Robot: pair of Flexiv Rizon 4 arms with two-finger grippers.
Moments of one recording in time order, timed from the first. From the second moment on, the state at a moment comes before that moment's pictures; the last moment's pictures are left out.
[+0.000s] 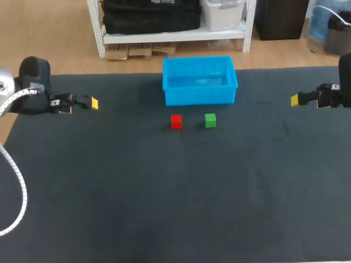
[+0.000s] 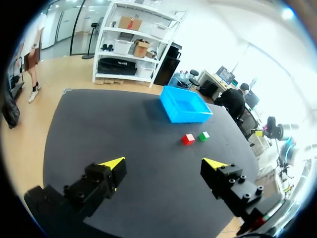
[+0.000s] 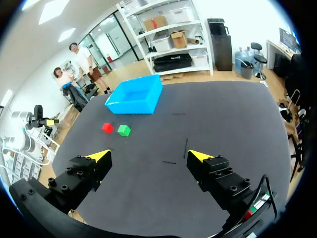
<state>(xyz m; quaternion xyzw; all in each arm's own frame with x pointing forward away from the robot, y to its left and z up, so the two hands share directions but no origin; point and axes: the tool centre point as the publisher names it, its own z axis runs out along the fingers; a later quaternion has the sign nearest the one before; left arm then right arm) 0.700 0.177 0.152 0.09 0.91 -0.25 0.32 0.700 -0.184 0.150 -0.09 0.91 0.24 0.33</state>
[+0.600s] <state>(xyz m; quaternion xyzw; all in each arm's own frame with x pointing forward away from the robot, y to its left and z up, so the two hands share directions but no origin) 0.718 0.116 0.144 0.07 0.95 -0.22 0.23 0.700 -0.184 0.149 -0.09 0.91 0.24 0.33</state>
